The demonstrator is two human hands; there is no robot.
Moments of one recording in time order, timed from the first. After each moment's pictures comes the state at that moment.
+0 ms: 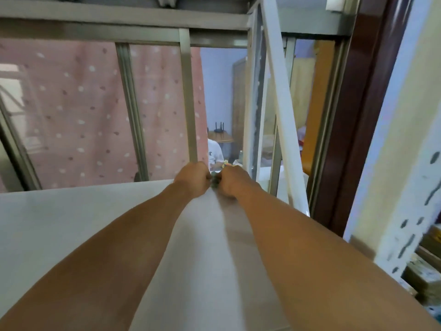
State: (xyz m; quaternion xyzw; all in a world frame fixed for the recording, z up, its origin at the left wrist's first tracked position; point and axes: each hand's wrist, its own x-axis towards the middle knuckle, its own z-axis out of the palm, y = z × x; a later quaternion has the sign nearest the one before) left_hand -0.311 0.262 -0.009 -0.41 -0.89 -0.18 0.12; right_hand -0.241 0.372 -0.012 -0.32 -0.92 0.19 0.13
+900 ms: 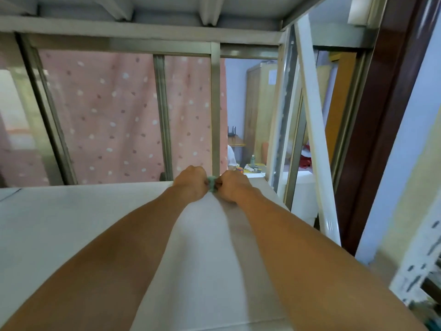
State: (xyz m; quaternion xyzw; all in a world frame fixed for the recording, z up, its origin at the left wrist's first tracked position) left_hand -0.314 0.183 0.008 -0.35 -0.91 -0.19 0.09; right_hand -0.257 0.307 -0.009 -0.22 -0.96 0.13 0.13
